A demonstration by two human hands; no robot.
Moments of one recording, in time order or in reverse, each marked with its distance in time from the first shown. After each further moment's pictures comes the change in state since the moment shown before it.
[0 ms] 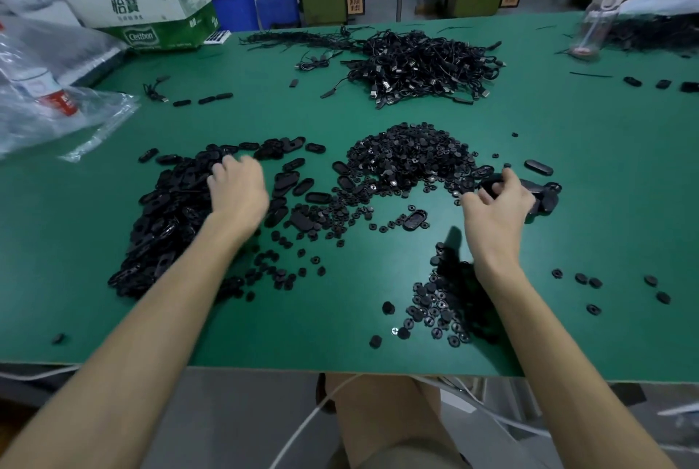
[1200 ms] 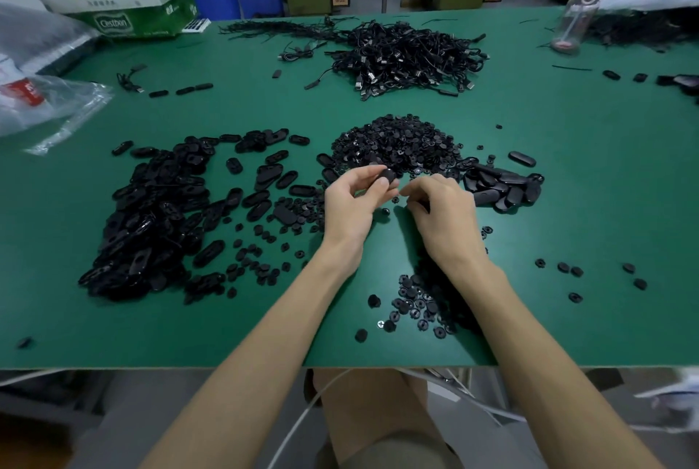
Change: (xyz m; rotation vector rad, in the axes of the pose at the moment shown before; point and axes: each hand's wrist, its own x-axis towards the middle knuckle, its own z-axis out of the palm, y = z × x) left_hand -0.087 0.127 0.045 -1.587 -0.254 -0.032; right_hand -0.008 0.004 0.010 -0.622 -0.284 -0.534
